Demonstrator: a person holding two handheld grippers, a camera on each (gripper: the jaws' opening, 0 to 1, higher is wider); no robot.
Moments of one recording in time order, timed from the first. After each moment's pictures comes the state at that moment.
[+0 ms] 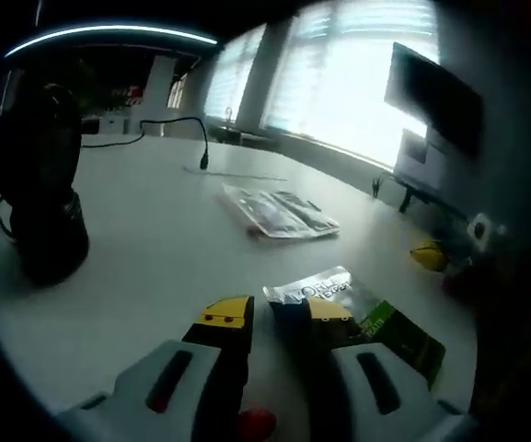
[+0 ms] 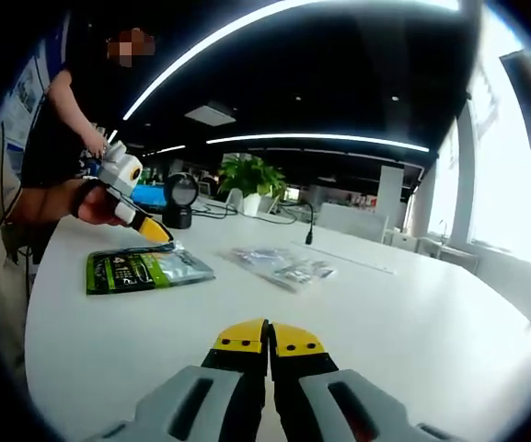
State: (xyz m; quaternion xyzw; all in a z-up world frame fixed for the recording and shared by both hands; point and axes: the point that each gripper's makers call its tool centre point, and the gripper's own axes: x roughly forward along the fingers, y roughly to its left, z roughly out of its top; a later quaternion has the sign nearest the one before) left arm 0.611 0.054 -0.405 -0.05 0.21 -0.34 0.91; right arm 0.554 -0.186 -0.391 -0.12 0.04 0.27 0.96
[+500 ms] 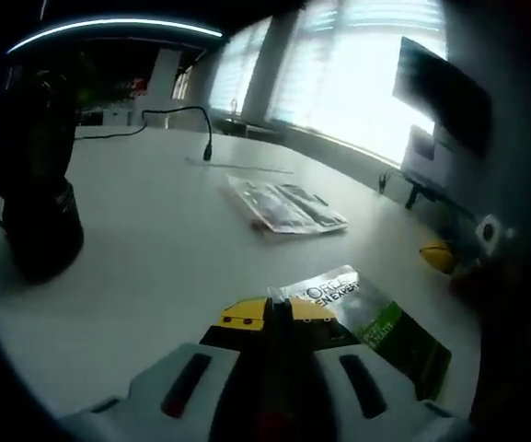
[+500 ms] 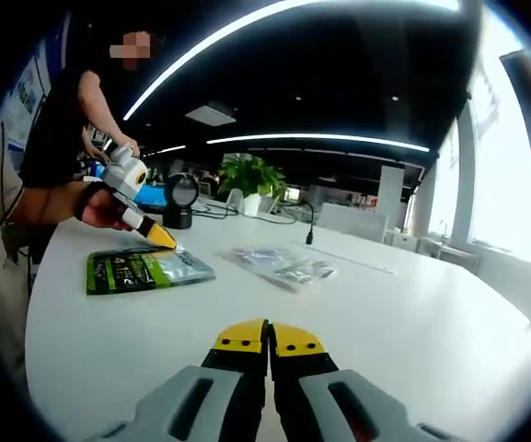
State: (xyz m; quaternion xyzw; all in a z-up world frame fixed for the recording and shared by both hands) left arm 0.613 0.049 -0.412 -0.06 0.23 -0.33 0.91; right arm 0.554 -0.185 -0.391 -0.12 0.04 0.27 0.95
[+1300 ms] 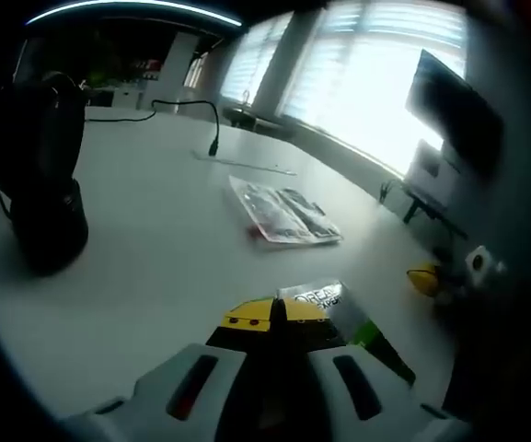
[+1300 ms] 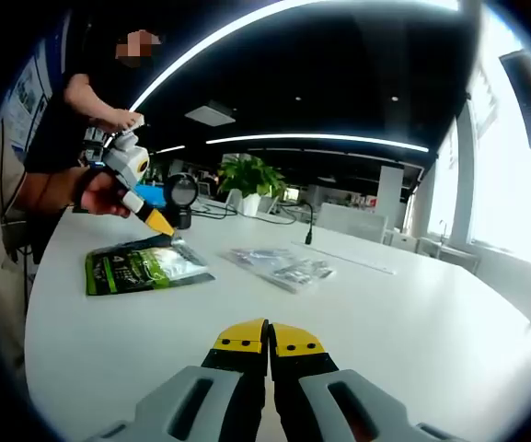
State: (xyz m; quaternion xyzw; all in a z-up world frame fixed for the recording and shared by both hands) left arm 0.600 0.045 -0.389 -0.10 0.26 -0.32 0.91; right arm 0.555 -0.186 -0.391 -0.12 0.04 0.27 0.96
